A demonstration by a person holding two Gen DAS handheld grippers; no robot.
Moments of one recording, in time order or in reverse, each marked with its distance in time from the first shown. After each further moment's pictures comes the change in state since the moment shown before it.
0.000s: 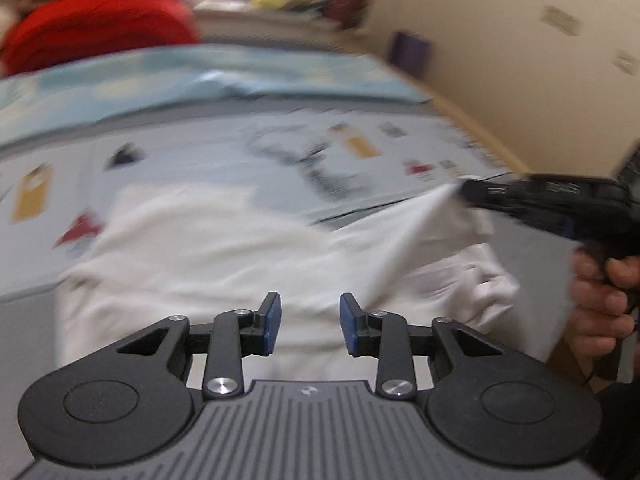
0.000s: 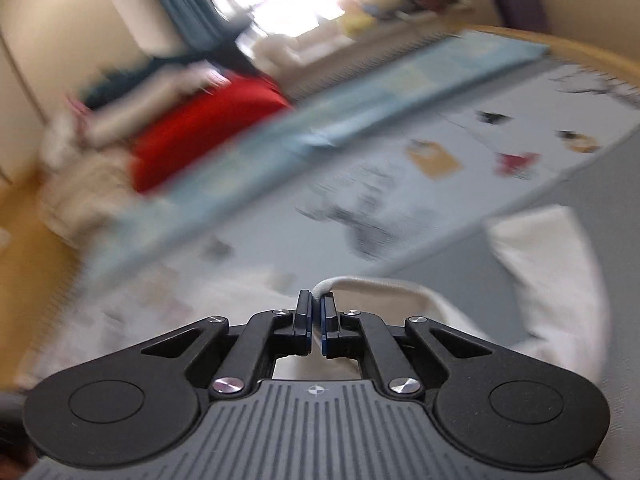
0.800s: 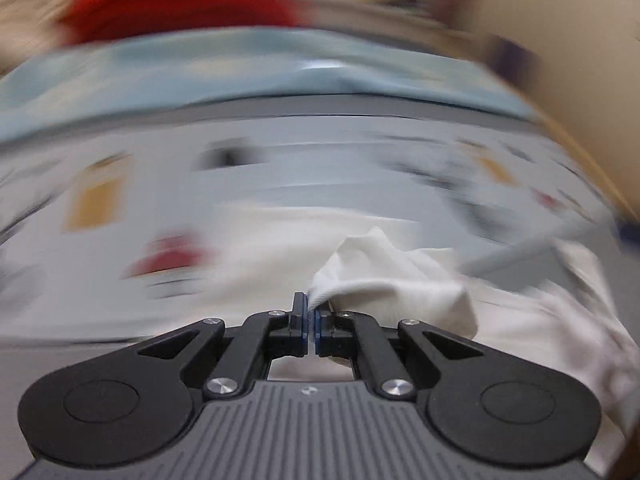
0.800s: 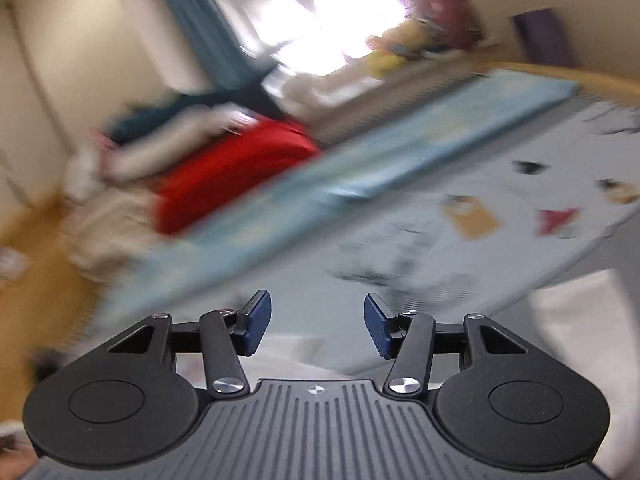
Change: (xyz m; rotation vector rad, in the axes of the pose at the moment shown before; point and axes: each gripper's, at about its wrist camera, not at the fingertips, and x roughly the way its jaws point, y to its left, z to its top) left arm 0.074 0.150 0.034 -0.209 0.068 0.321; right arm 0.037 0.008 0.035 -0.060 -0.078 -0.060
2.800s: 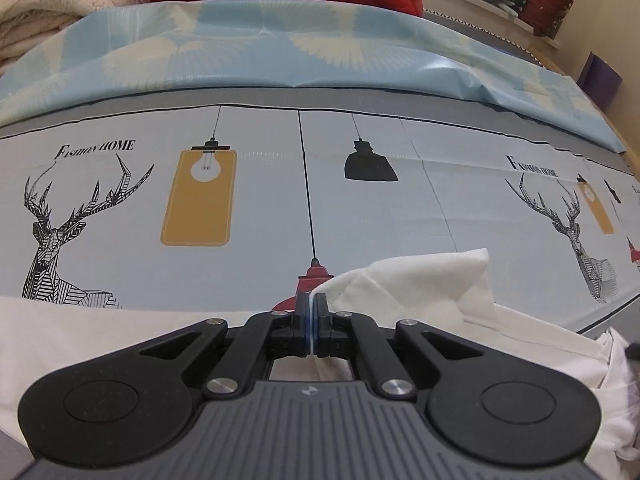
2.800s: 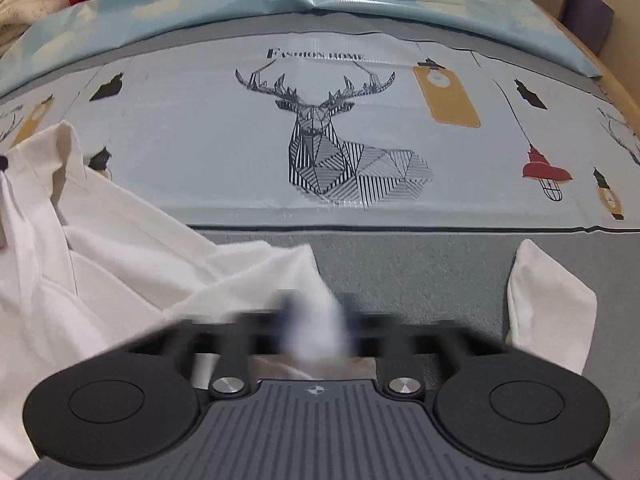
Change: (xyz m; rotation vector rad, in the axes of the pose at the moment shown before) left arm 0.044 0.057 0.049 -0.069 0.085 0.103; right arm 0.132 0.003 -0.035 -0.371 0.511 -0.312
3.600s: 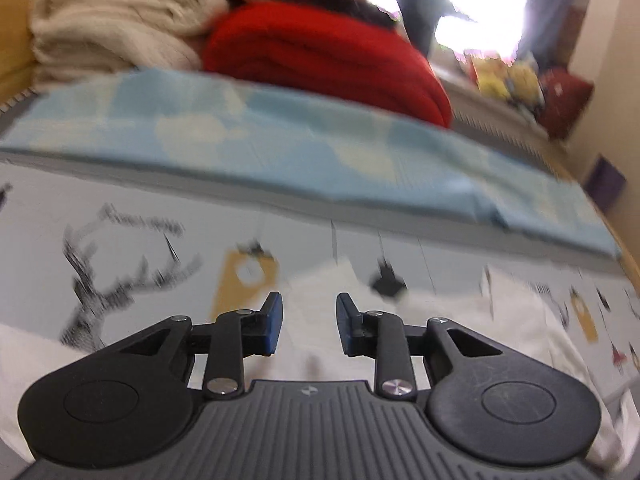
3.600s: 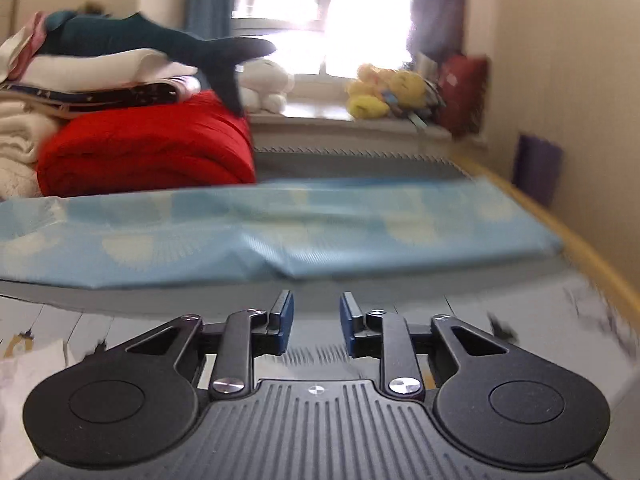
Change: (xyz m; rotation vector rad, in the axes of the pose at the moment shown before) left arm -0.048 0.030 0.033 -0.154 -0.206 -0.018; right arm -0.051 0.009 0.147 0.100 -0.523 -0.118
